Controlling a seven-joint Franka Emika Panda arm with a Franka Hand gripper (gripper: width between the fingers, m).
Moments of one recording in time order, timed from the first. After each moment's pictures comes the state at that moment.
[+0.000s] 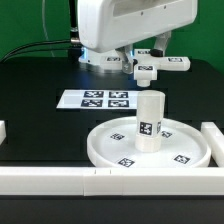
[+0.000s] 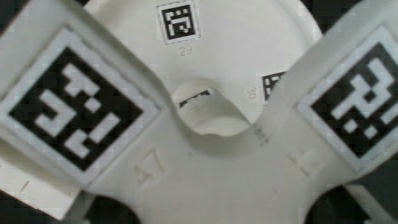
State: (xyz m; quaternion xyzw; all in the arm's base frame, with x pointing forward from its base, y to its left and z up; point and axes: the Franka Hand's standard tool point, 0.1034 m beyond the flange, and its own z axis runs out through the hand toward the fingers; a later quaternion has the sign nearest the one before) arm 0.559 0.026 0.139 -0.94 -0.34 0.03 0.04
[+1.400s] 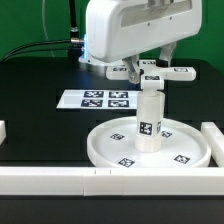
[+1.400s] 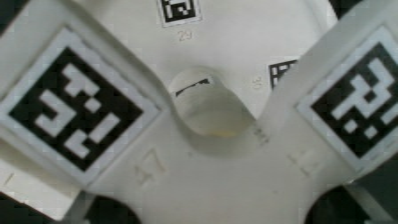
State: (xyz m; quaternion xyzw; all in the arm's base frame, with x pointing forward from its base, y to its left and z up) arm 0.561 0.037 0.124 -0.94 -0.34 0.01 0.04
